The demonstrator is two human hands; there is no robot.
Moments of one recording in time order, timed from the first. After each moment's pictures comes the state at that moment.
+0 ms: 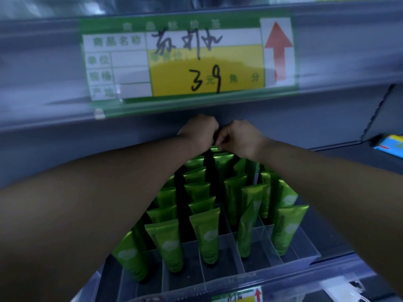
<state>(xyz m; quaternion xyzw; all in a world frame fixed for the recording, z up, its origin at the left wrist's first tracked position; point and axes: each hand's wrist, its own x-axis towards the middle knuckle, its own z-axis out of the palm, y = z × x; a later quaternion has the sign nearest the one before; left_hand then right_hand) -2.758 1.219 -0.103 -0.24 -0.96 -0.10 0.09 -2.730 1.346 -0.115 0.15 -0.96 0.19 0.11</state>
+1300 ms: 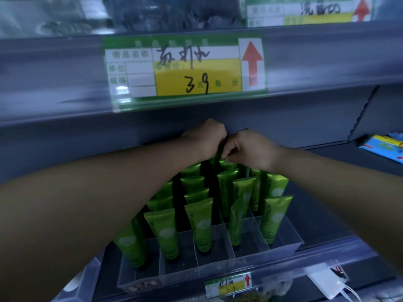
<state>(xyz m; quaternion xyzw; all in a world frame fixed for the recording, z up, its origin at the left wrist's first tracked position) -2.708 1.230 -0.089 -0.27 -0.96 -0.06 0.06 -2.678 1.364 -0.108 0.20 -0.96 0.17 0.06</state>
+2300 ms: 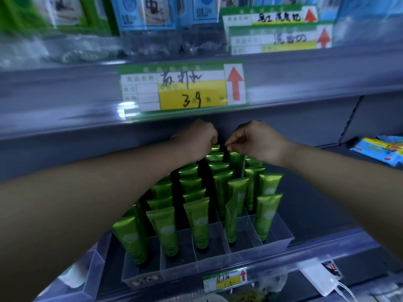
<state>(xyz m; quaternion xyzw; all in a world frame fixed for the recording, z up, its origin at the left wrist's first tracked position) -2.698 1.212 -0.077 -0.31 -0.94 -0.11 0.09 -2.658 1.377 -0.082 0.14 -0.95 0.25 0.12</state>
